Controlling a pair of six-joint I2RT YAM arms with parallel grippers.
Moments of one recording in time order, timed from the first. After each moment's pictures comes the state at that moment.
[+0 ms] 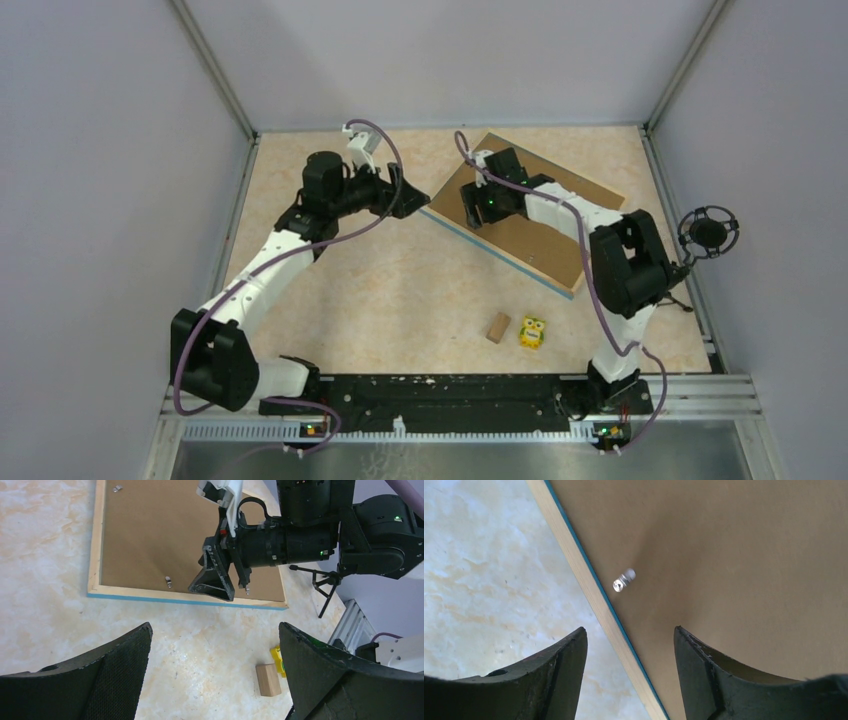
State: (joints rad) left arm -0.34 1.32 1.04 -0.01 0.57 -0.41; right arm 0.46 1.83 1.32 -0.38 -0.11 0.06
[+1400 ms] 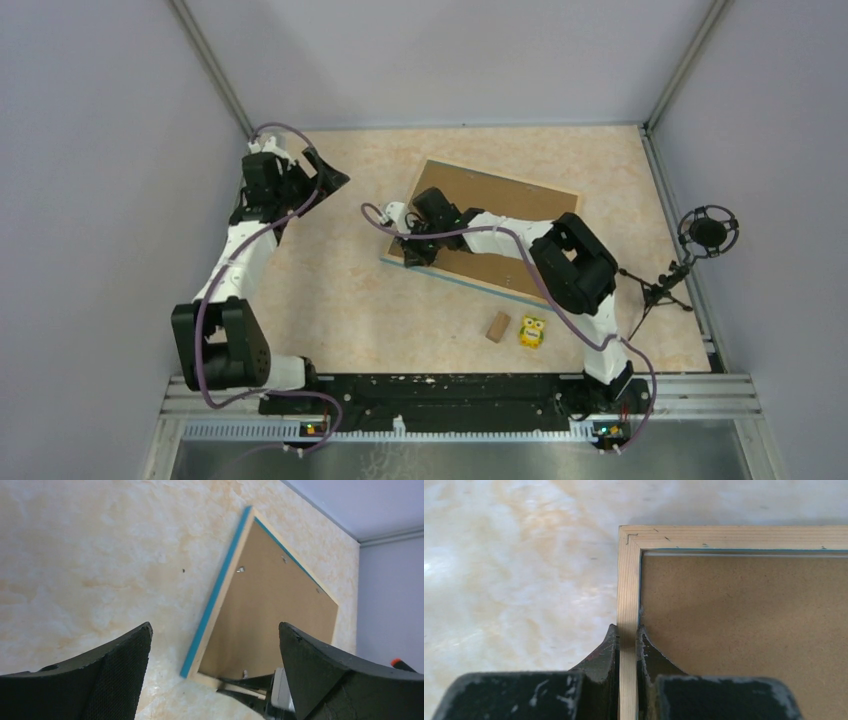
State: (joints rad) left arm 0.08 1.36 1.04 -0.17 0.35 -0.59; right arm 0.80 2.08 1.44 -0.21 -0.37 -0.29
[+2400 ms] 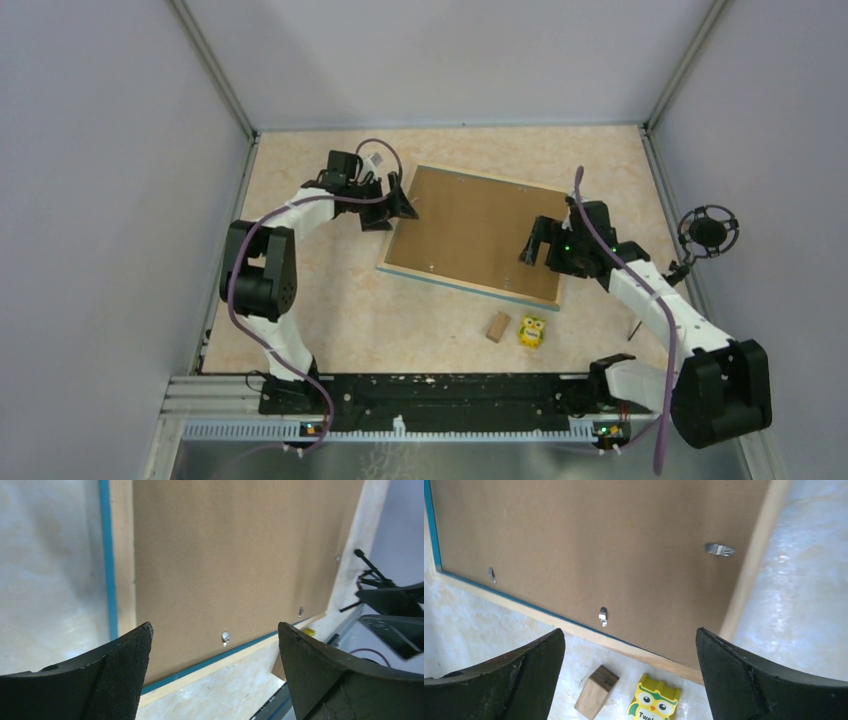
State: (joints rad) left arm -0.20 1.83 1.24 -0.32 0.64 -0.48; right arm 0.29 1.15 0.73 -0.46 -0.12 0.46
